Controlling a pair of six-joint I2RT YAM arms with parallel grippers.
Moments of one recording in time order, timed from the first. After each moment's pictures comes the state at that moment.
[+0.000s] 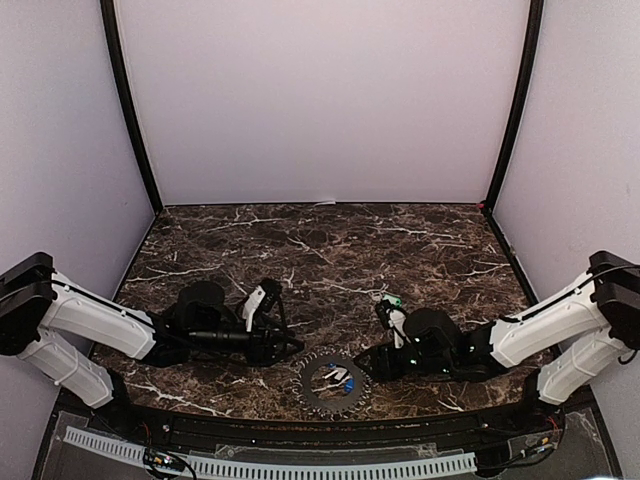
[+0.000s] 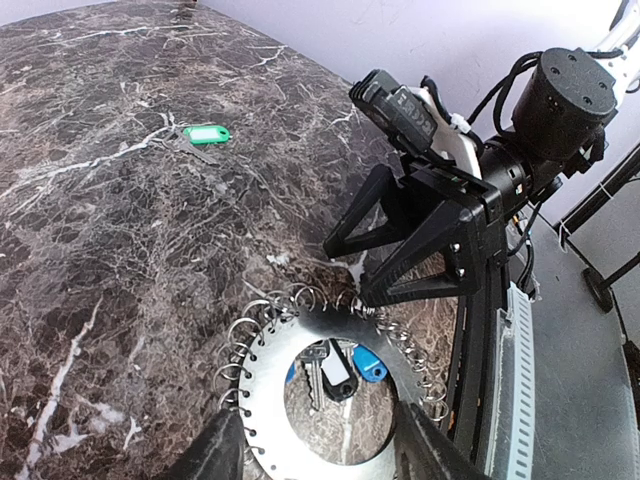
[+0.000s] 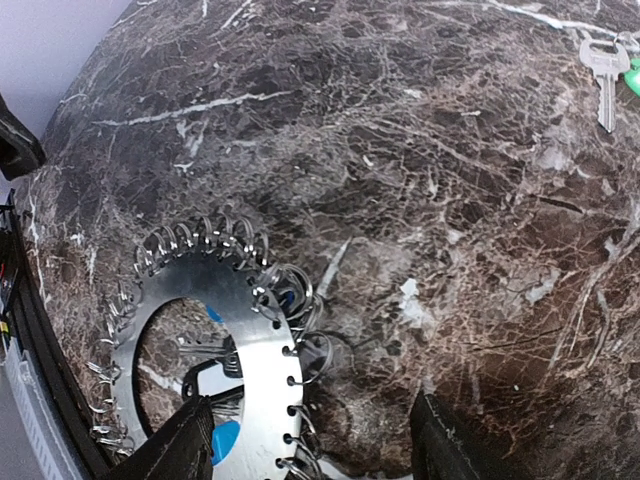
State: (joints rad) left arm -0.94 1.42 0.42 0.61 0.36 -0.35; right arm 1.13 1.44 0.42 0.34 0.10 0.68
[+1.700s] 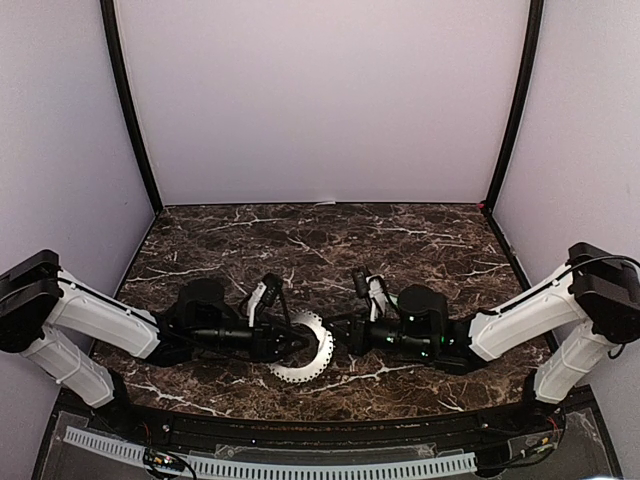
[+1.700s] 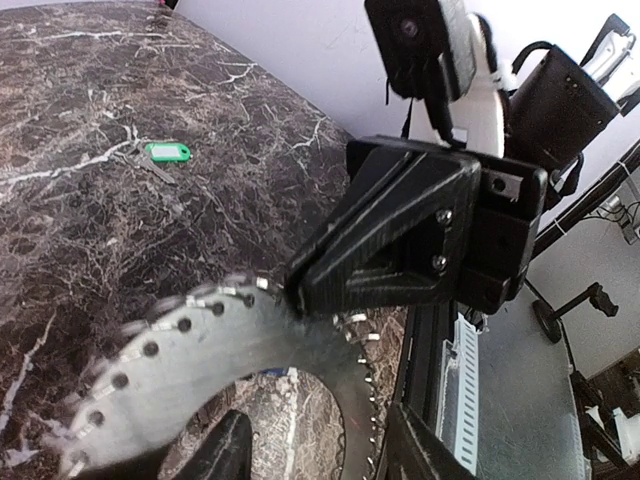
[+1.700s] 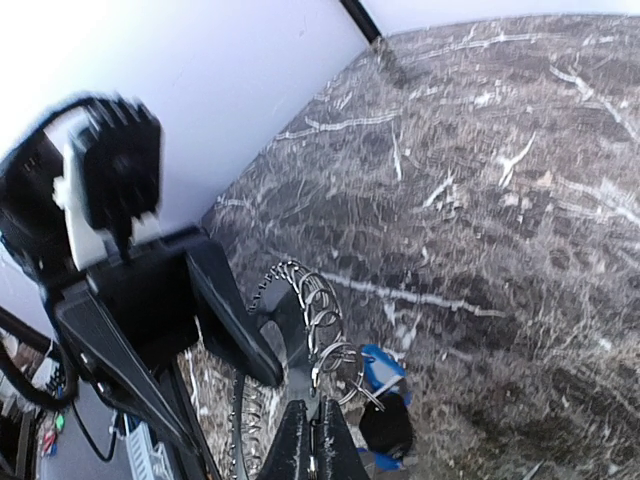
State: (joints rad) left arm -0.94 1.43 0.42 0.71 0.42 -0.49; right arm 1.14 1.57 0.56 0.74 -0.02 0.63
